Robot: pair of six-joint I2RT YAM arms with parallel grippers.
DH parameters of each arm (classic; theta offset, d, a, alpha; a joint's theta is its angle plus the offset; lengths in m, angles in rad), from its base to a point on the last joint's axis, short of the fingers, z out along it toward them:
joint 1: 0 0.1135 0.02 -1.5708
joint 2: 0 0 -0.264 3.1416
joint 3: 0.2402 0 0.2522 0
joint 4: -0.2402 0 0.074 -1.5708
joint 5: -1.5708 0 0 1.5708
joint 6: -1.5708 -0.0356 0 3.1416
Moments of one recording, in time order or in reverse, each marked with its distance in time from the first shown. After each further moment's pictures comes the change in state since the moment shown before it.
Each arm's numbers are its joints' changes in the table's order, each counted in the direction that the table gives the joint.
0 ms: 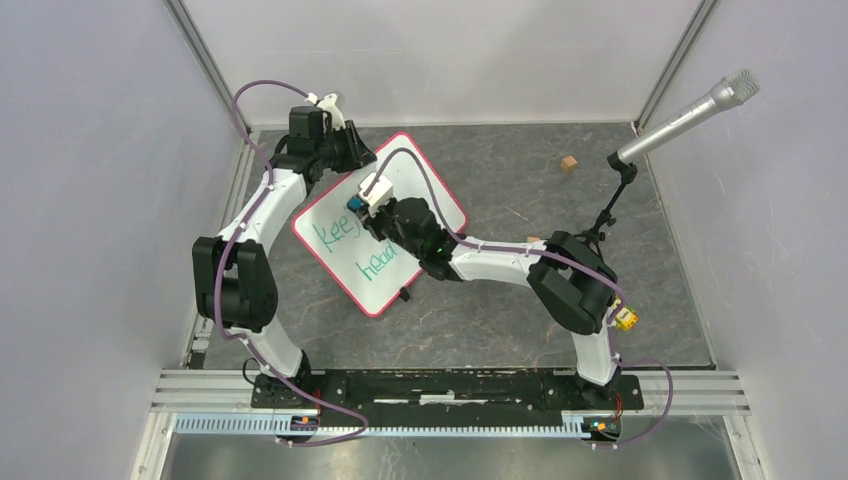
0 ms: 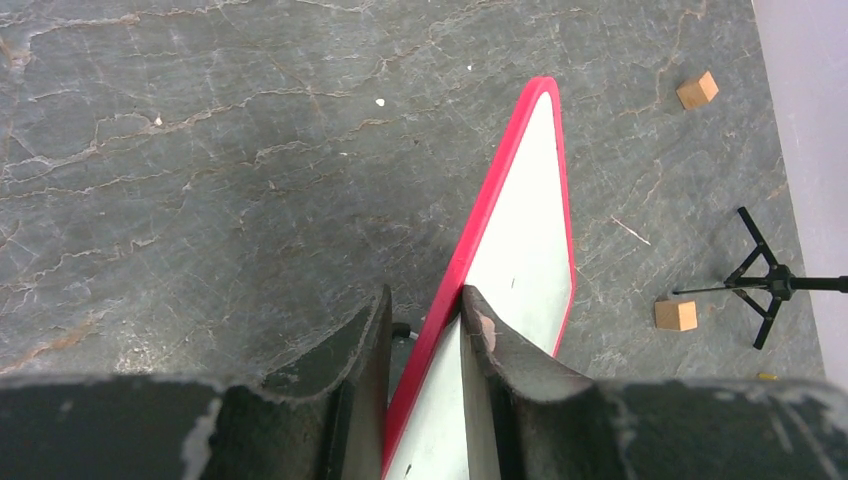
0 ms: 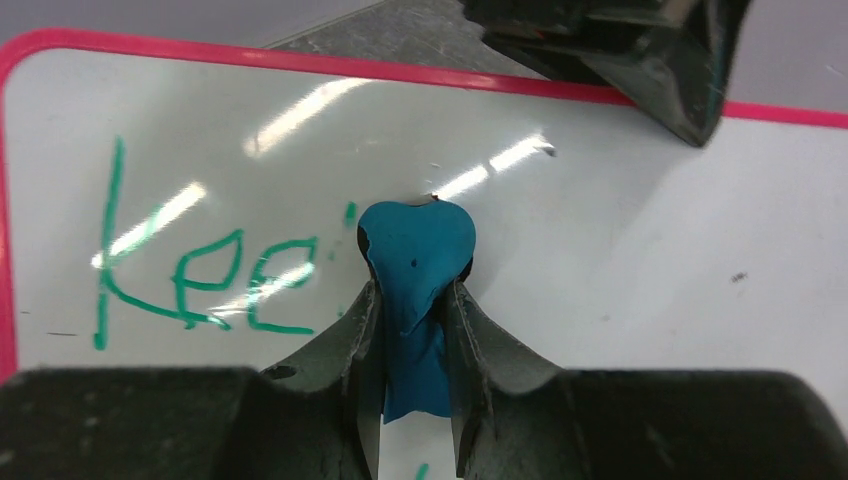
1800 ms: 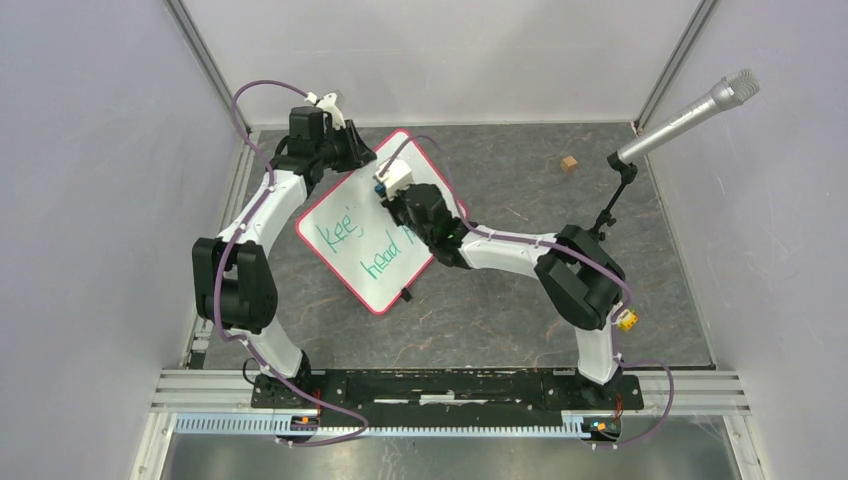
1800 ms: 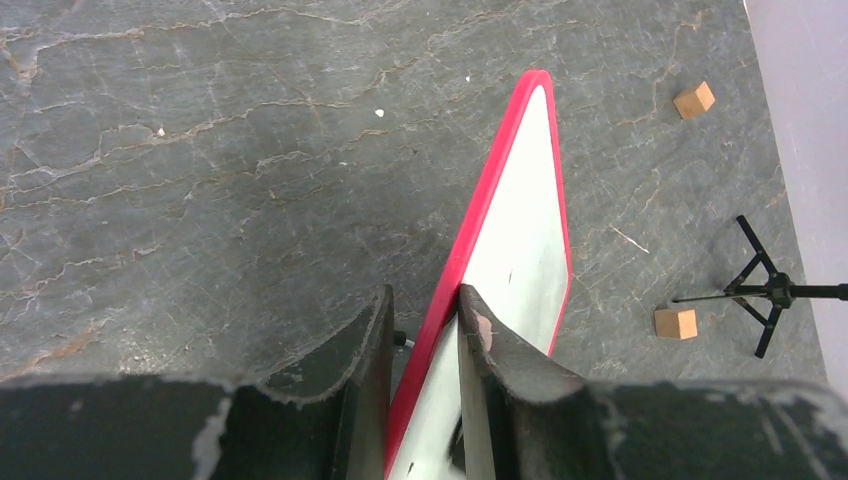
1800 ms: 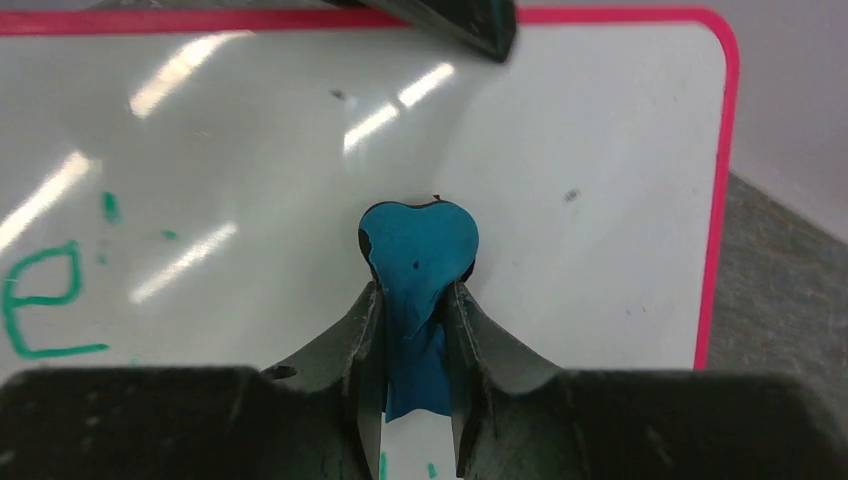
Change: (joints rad) left arm -0.007 -0.008 -0.012 0.031 0.012 0.006; right arm -0.101 -0.040 -0.053 -0.061 -0.090 -0.049
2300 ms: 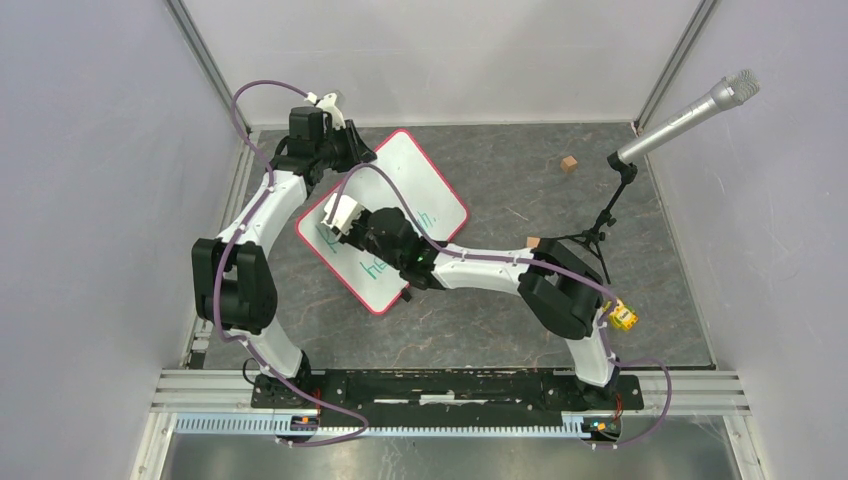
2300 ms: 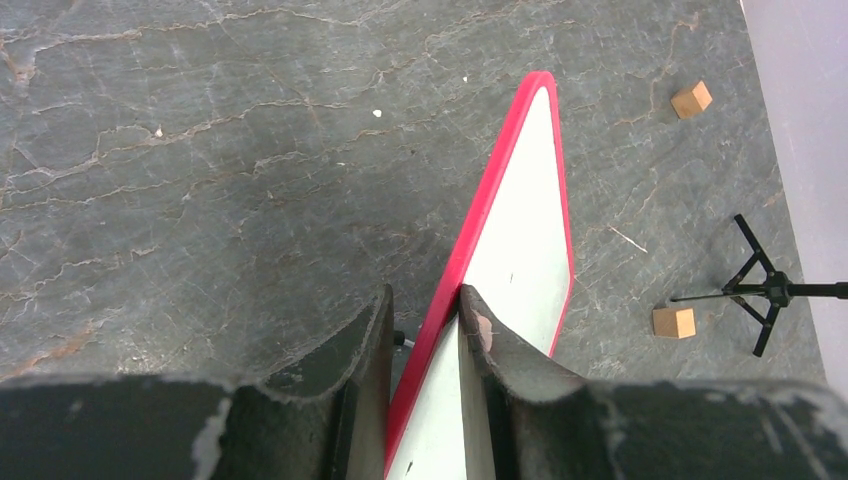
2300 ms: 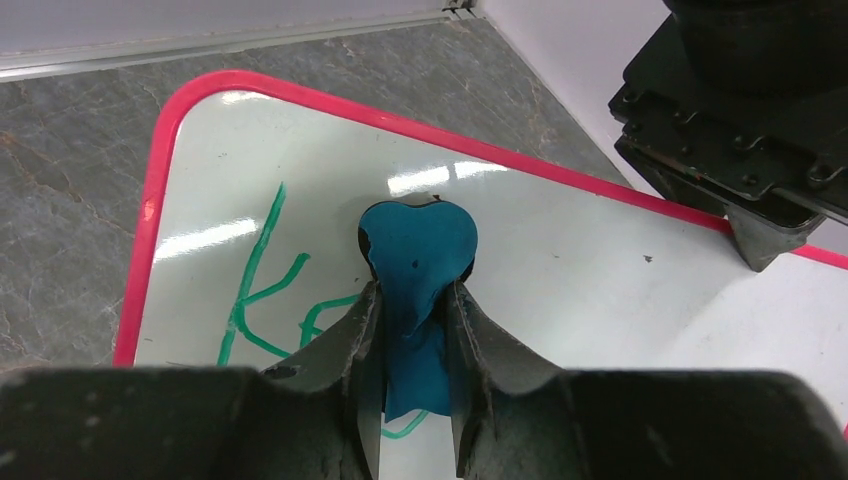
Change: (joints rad) left arm 0.001 -0.004 -0.004 0.002 -0.001 0.000; right arm 0.195 0.080 0.163 -0.016 0.050 0.274
